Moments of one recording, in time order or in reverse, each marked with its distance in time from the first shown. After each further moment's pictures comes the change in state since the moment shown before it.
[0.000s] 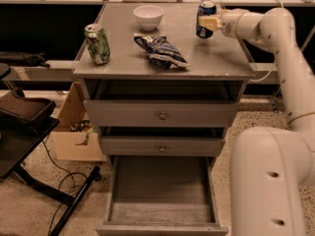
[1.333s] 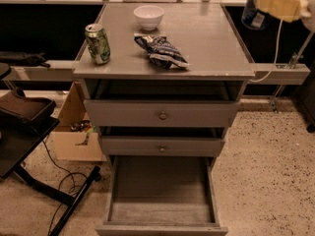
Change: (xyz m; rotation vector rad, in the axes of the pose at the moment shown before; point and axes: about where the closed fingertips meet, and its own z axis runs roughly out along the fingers) arm -0.139 0.114 -0.283 -0.069 -0.125 -0.116
